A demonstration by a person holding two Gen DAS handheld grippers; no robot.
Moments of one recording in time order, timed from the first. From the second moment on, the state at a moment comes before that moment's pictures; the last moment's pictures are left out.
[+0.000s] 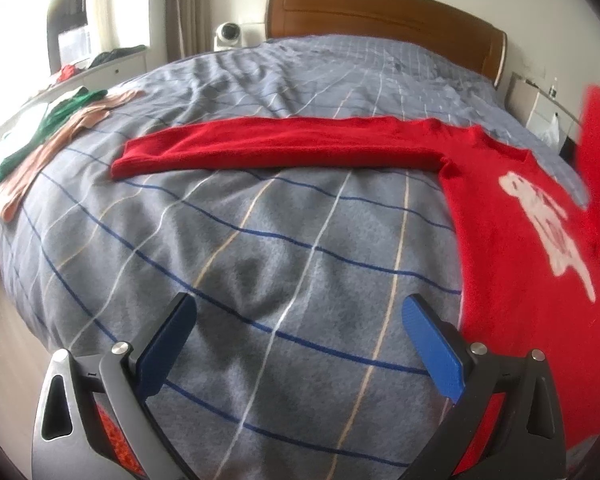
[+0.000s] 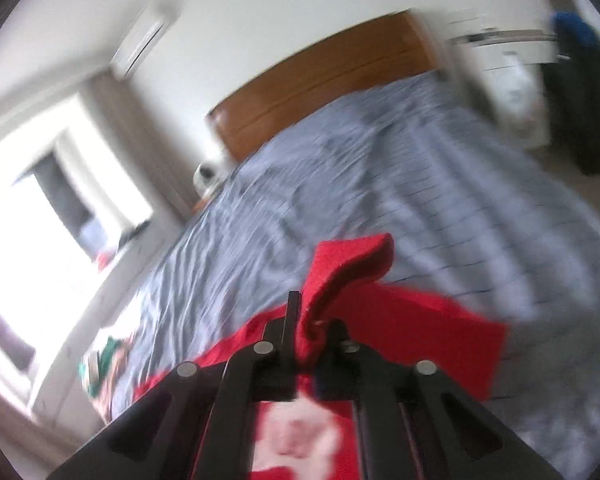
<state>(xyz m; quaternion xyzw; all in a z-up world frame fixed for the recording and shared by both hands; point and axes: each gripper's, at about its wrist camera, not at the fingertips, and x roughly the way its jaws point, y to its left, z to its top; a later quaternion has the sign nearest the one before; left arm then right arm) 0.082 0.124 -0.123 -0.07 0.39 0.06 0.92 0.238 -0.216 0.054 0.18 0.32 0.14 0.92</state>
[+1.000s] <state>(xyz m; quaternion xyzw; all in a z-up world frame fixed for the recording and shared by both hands) 0.084 0.109 -0.135 -0.04 0.40 0.06 0.91 0.074 -0.430 -0.134 0.15 0.37 -0.10 0.91</state>
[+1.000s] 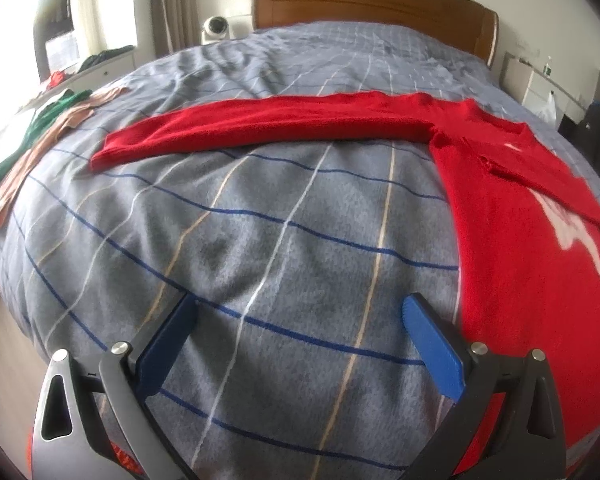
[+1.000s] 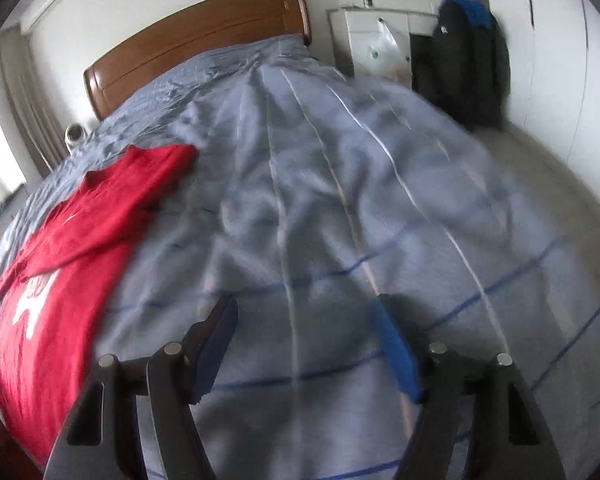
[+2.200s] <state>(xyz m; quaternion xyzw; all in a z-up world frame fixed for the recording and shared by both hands) 0.084 0.108 -0.138 -0.05 0.41 0.06 0.91 0.070 -0.414 -0.141 0.11 0.34 -0.09 0.93</state>
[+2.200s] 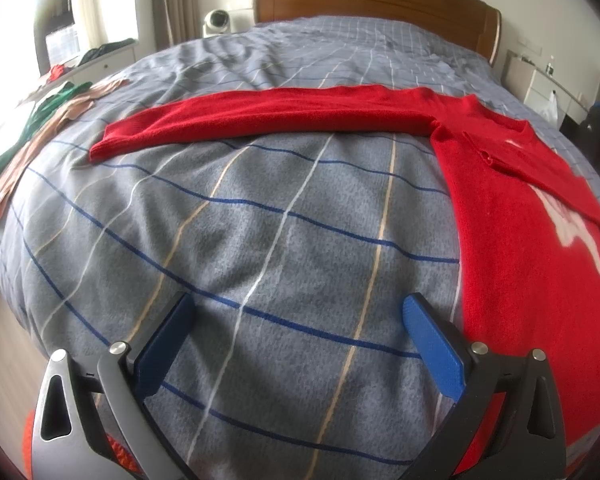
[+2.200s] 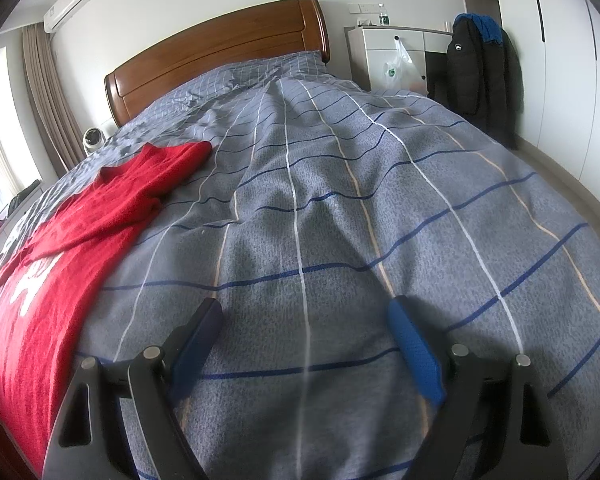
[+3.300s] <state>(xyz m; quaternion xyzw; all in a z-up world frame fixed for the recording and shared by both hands) 0.172 0.328 -0.118 -0.30 0.46 0.14 0.82 0.073 -0.417 -0.143 0.09 0.35 -0.10 0.93</state>
